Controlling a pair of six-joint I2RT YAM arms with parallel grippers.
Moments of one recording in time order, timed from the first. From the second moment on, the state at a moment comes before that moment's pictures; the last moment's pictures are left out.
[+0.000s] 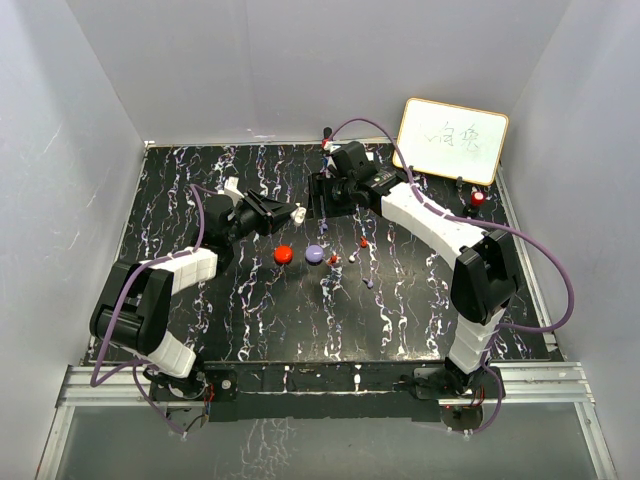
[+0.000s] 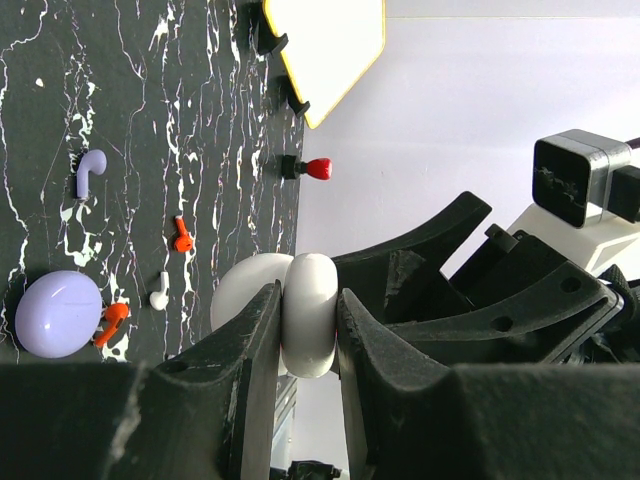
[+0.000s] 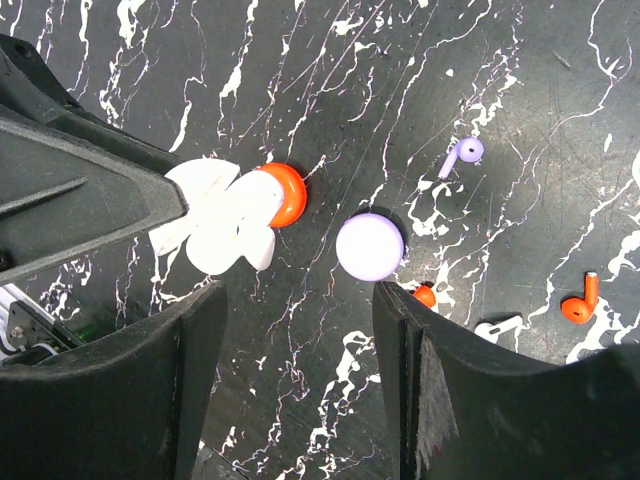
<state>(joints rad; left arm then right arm) -0.31 1.55 0.69 0.64 0.46 -1.35 0.60 1.81 1.60 -0.58 -0.21 0.39</state>
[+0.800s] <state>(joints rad) -0.31 1.55 0.69 0.64 0.48 -1.35 0.57 1.84 1.60 -0.58 -0.20 0.39</state>
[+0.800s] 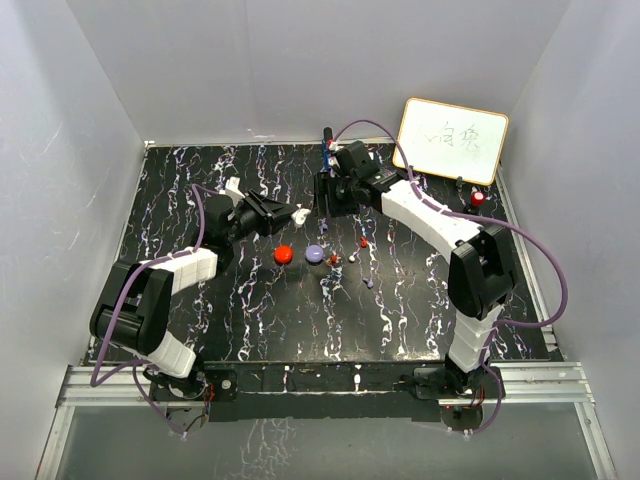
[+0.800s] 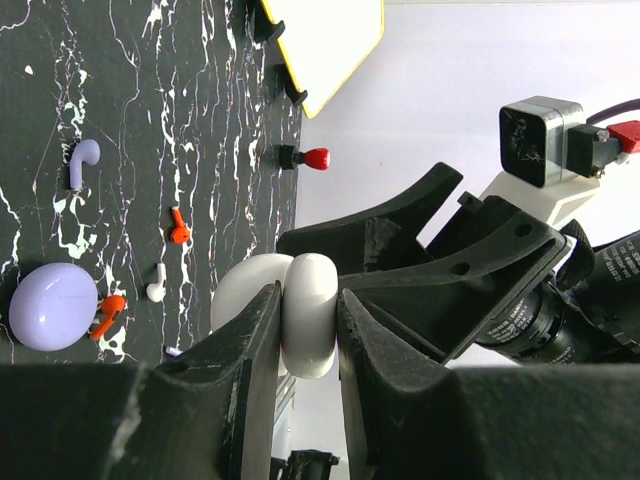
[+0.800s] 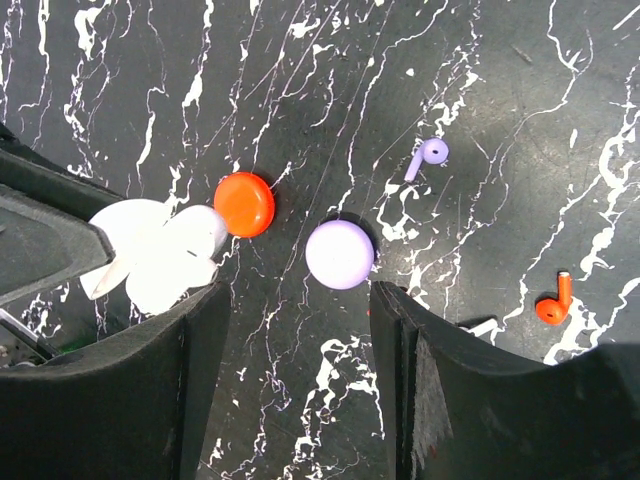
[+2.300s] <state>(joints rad) -0.21 1.51 0.63 0.72 0.44 -1.41 0.55 1.76 1.28 -0.62 -0.01 0.36</state>
